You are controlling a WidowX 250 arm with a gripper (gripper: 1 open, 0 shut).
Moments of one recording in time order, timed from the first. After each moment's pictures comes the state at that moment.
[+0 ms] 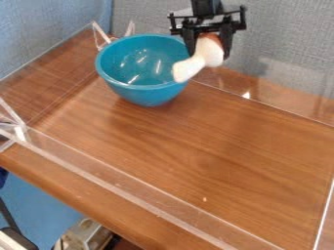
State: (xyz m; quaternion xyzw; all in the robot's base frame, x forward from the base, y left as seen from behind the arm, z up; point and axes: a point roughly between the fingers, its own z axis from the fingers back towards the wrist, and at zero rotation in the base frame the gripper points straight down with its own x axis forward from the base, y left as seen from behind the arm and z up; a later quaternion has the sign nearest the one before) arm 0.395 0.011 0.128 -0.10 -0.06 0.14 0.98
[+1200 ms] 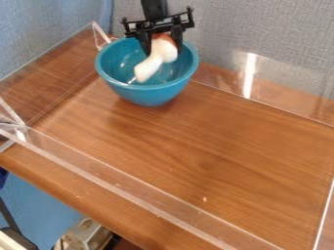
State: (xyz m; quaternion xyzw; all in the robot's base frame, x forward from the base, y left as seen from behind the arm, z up) arm 0.399 0.087 0.095 -0.08 -0.11 0.24 0.96
